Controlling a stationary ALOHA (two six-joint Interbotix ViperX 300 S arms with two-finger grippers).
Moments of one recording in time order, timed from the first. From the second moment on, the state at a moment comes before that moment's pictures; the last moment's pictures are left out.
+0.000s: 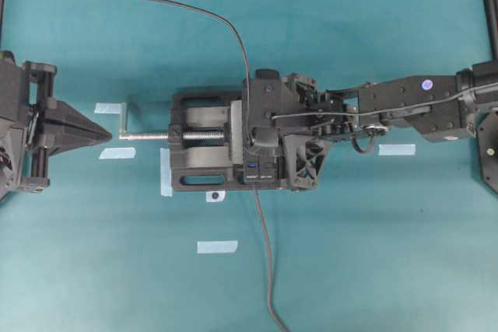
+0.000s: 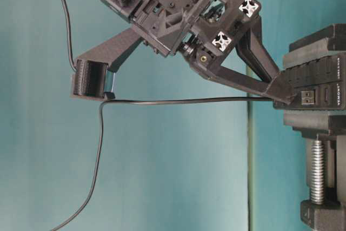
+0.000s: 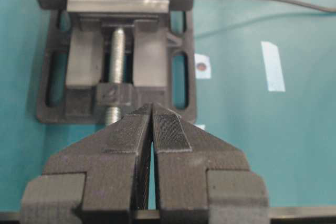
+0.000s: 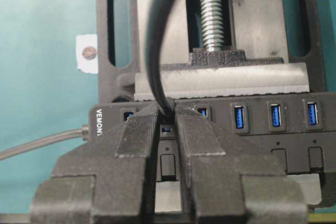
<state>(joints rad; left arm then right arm) 0.00 -0.83 1.13 0.01 0.22 -0.03 -0.01 0.06 0.55 0.03 0.21 0.03</state>
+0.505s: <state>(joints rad) 0.00 -0.83 1.12 0.01 0.22 -0.03 -0.01 0.06 0.55 0.02 0.23 0.03</state>
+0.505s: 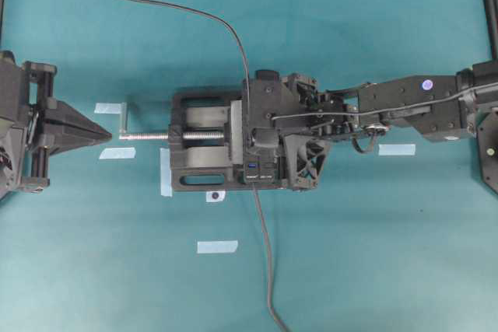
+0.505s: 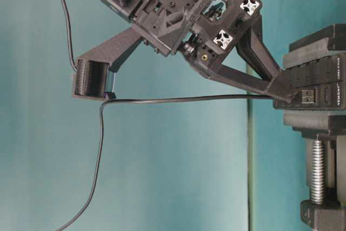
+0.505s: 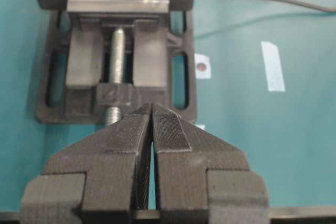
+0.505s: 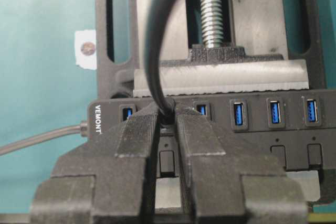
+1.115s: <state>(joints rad) 0.00 -0.83 1.12 0.01 0.22 -0.03 0.00 0.06 0.56 0.02 0.23 0.03</state>
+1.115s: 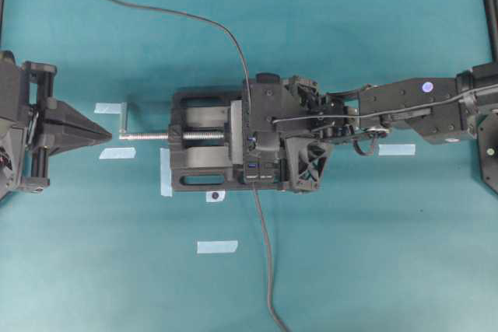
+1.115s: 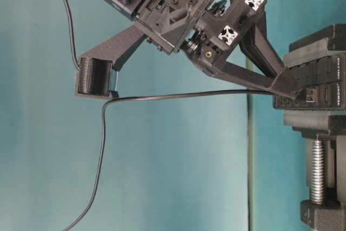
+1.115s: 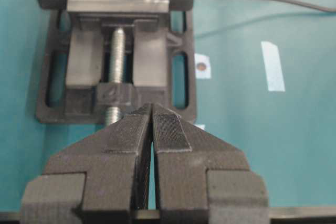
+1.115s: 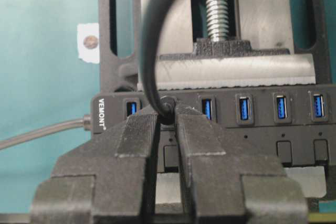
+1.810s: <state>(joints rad) 0.00 -0.83 1.13 0.01 0.22 -0.03 0.00 0.08 0.55 0.02 0.26 0.03</state>
